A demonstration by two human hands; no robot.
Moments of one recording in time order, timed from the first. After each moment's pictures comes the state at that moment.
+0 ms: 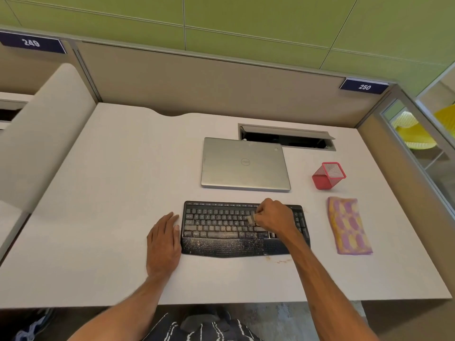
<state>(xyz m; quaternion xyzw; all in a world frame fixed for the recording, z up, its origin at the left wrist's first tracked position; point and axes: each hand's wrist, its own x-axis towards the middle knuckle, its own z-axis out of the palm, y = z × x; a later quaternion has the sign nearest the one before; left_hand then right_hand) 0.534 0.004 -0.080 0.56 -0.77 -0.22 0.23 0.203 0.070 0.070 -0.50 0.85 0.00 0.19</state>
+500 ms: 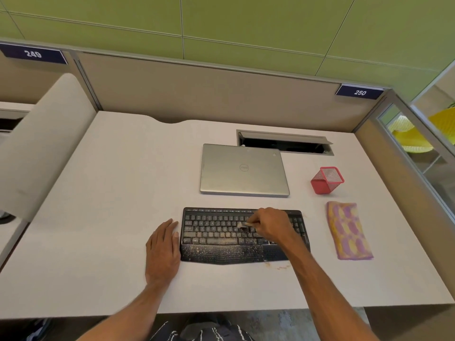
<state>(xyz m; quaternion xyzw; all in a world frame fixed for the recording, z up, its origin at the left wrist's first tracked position) 0.535 0.002 -0.082 0.56 -0.77 -0.22 0.22 0.201 0.071 0.068 -0.59 0.78 0.04 0.18</state>
